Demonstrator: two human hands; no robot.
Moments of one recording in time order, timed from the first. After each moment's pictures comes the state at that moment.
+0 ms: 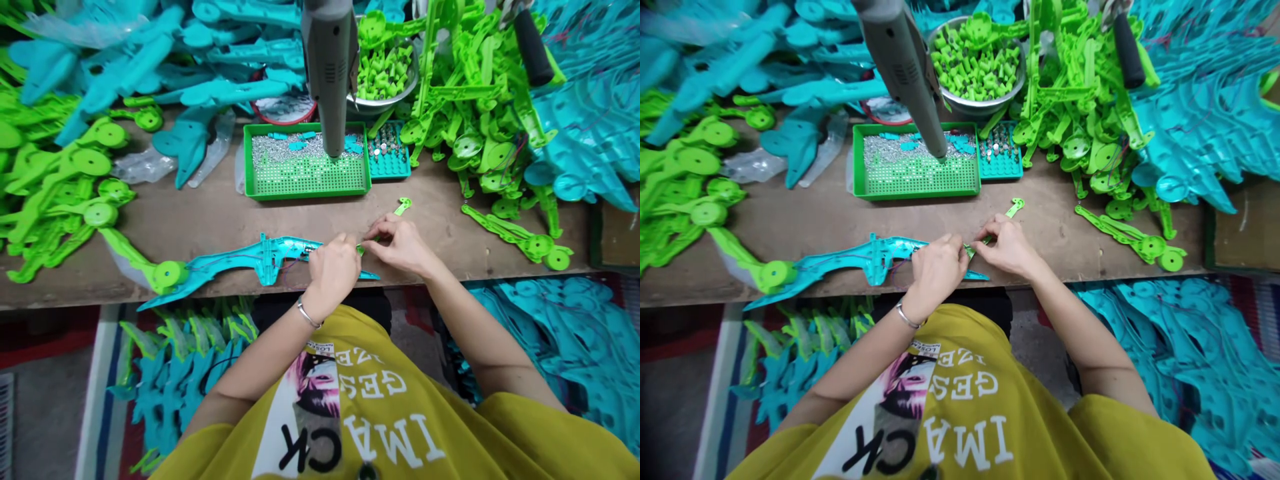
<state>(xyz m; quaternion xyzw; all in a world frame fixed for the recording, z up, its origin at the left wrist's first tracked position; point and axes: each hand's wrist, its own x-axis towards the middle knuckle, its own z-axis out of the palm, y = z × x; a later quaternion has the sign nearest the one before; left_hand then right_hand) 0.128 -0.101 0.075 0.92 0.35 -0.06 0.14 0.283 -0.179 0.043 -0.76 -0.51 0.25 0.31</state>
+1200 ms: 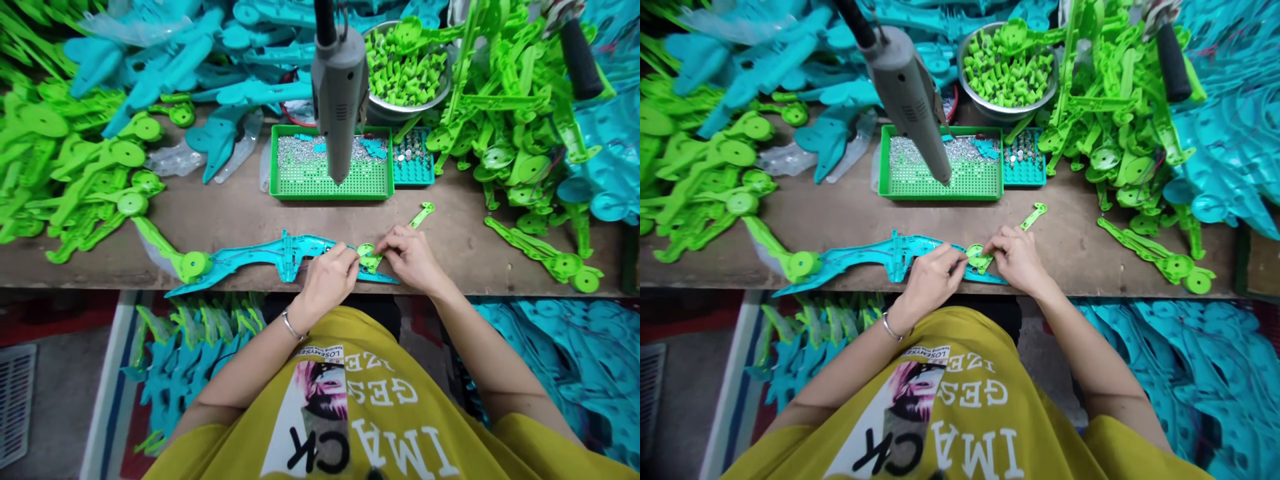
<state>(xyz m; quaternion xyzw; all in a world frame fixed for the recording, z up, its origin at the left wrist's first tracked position) 0.077 -0.080 0.058 0.92 0.26 0.07 0.26 0.264 -0.177 0.043 -0.75 -0.55 0.25 0.27</state>
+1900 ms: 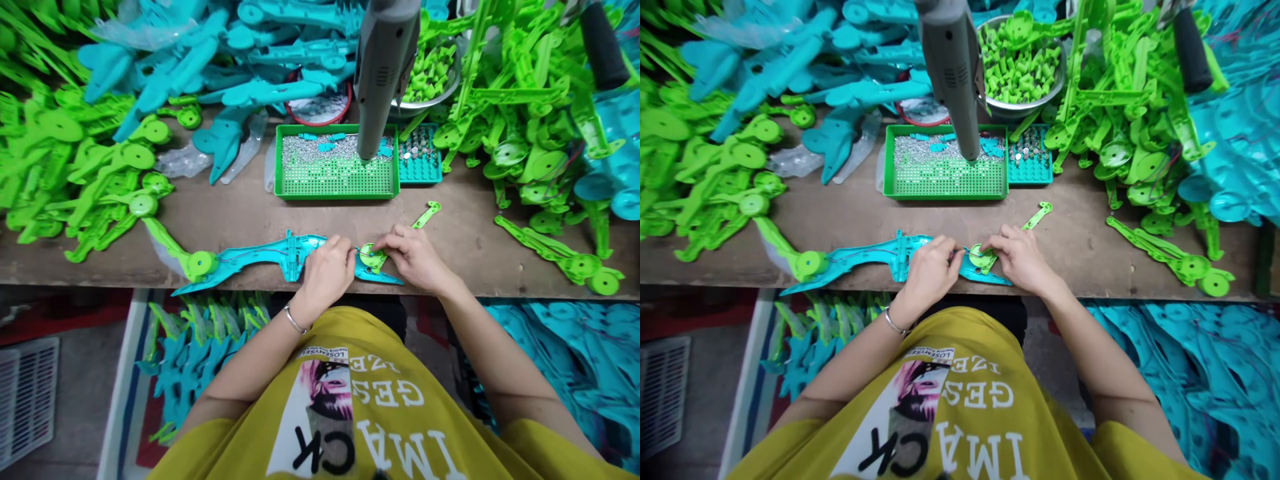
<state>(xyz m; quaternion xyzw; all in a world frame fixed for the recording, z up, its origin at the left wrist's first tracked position) 0.084 -0.070 0.069 0.91 0.35 0.00 0.21 0.267 -0.176 0.043 -0.71 -0.60 0.26 0.26</state>
